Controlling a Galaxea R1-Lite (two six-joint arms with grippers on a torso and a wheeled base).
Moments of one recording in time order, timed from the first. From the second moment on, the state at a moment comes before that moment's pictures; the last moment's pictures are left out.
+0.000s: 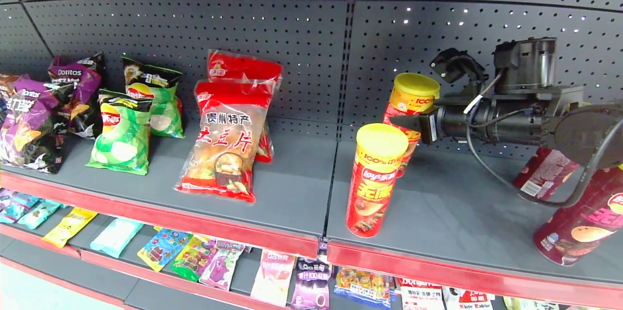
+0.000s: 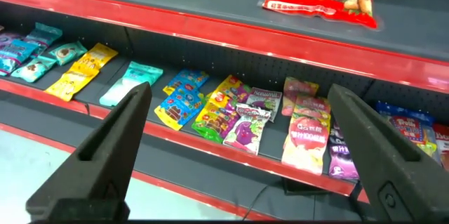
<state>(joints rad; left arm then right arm) 0.13 0.10 0.00 0.01 -0.02 -0.01 0.33 1.77 -1.16 -0.27 0.26 -0.21</state>
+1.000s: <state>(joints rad) 0.13 0.10 0.00 0.01 -0.02 -0.01 0.35 1.89 -1.21 -0.31 0.27 -0.22</state>
